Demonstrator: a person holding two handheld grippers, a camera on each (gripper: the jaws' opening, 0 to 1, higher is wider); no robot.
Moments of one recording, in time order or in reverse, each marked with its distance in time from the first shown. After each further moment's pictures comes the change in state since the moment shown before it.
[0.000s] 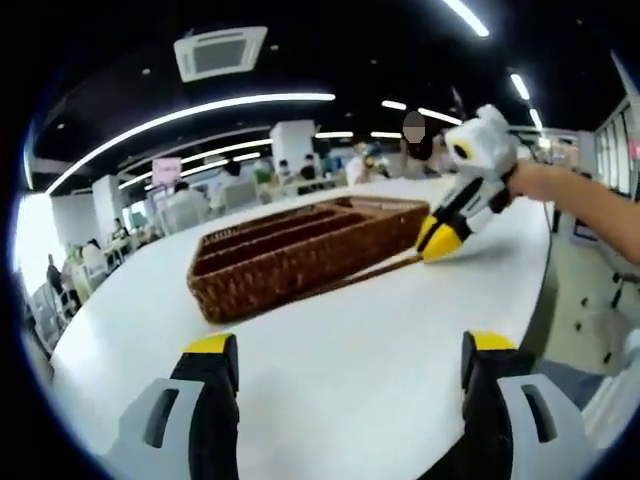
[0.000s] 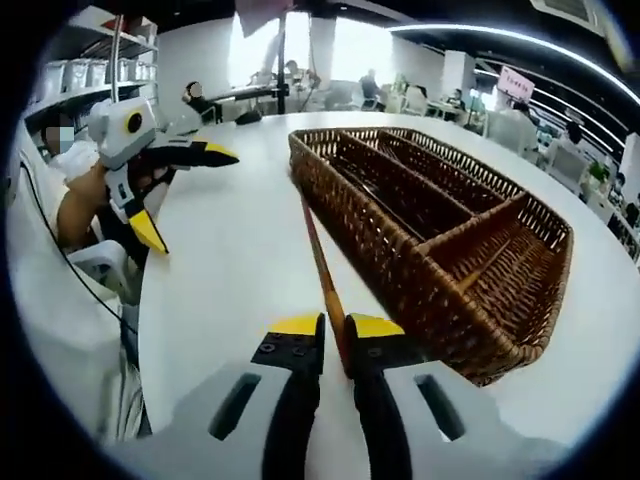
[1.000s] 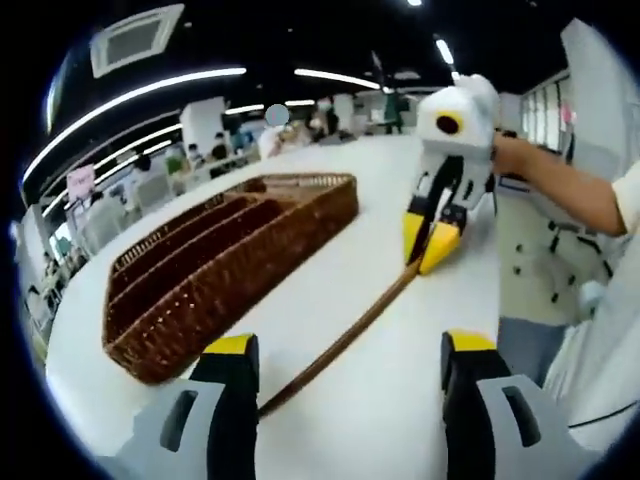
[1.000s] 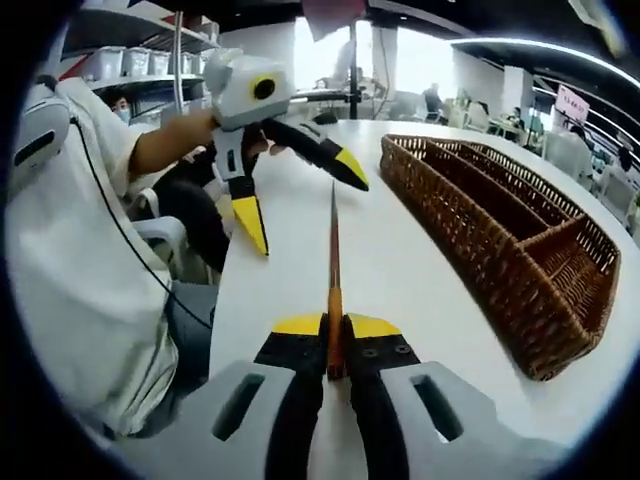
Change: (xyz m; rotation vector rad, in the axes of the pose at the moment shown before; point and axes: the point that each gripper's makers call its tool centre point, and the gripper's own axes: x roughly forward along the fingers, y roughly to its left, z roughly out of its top) left arm 0.040 -0.035 0.003 0.171 0.170 -0.375; right arm -0.011 0.069 -0.009 -0.130 -0.049 0.238
